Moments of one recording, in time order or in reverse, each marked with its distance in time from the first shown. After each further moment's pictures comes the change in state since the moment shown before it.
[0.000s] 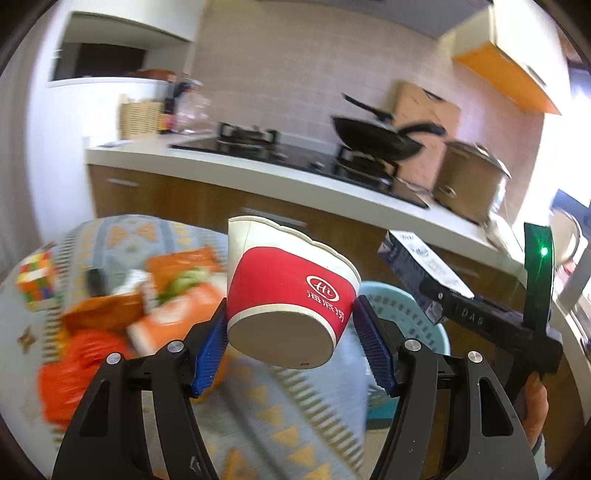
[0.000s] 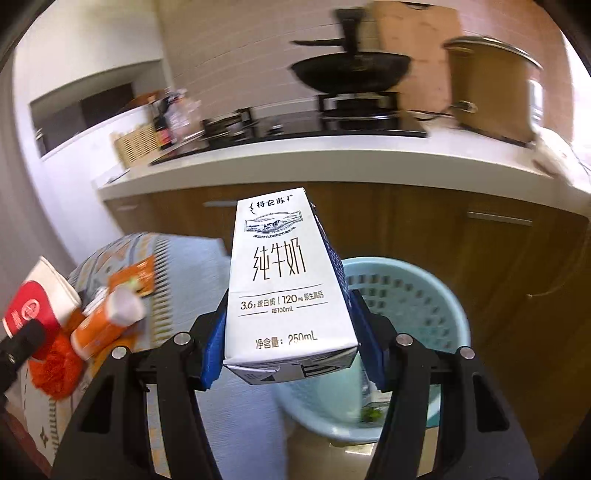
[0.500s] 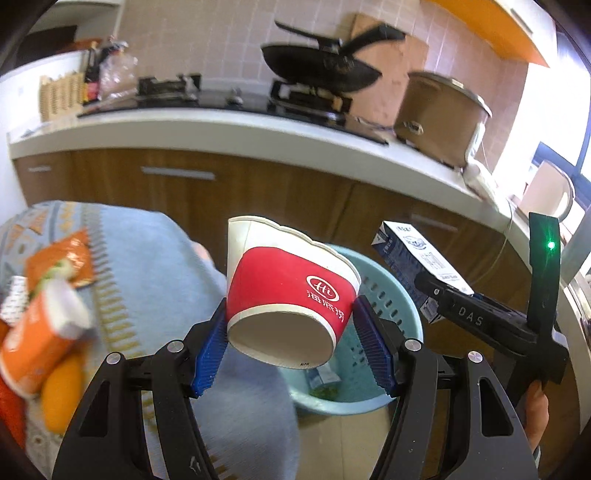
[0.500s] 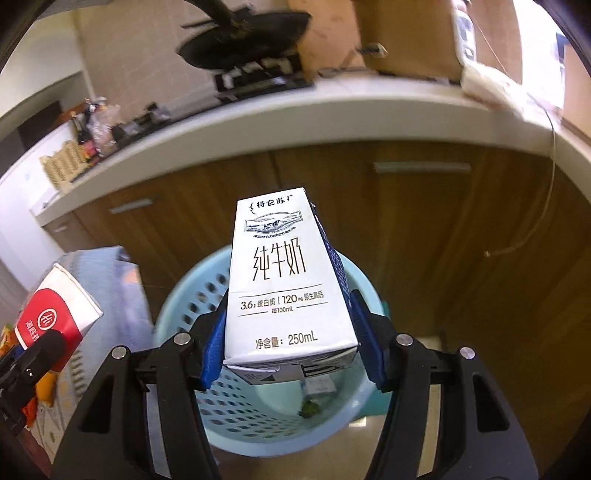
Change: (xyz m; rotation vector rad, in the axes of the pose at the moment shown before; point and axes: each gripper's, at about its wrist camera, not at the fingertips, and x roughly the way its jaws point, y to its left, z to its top) left arm 0.122 -0.084 -0.009 0.078 0.201 -0.119; right arm 0.038 -0.117 -0.012 0.157 0.112 -0.165
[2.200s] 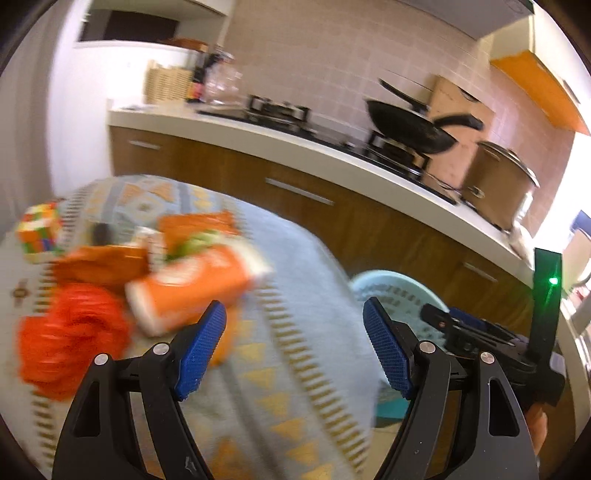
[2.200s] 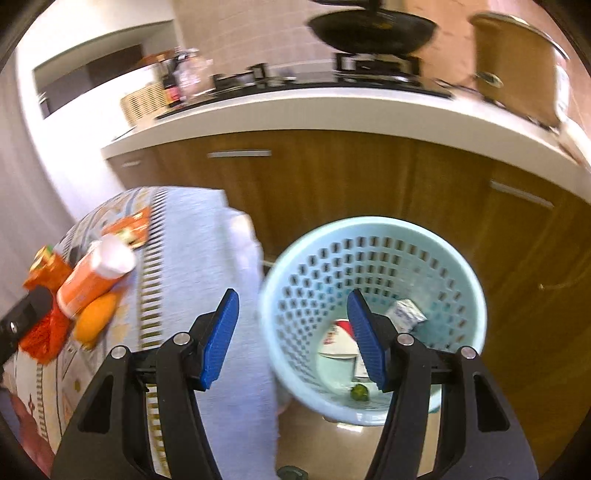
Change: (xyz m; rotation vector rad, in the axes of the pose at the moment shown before) left arm -0.122 0.098 -0.048 -0.225 -0.173 0.220; right arm -0.031 0.129 -0.041 -0.280 0.027 0.206
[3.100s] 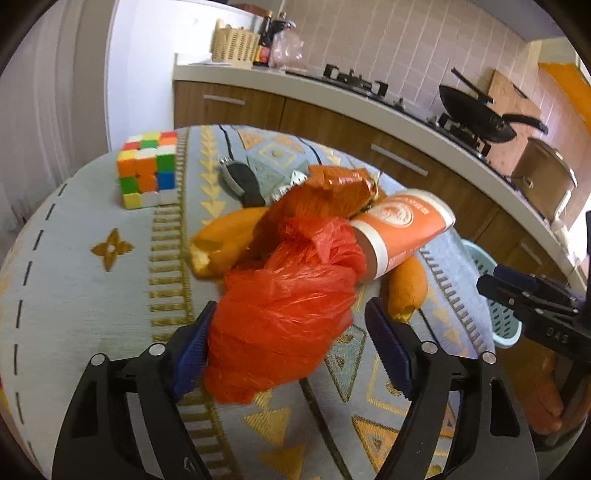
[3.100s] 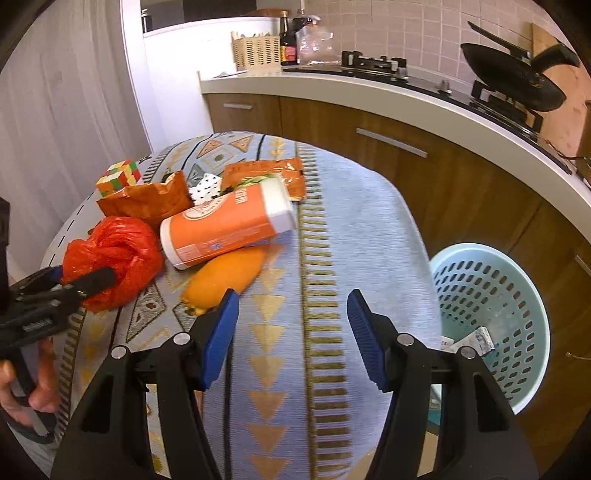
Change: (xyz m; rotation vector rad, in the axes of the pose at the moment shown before) left arm -0.006 0.156 -0.024 -0.037 0.143 0.096; right arm 0.007 0.156 -0.021 -0.290 0.082 0.157
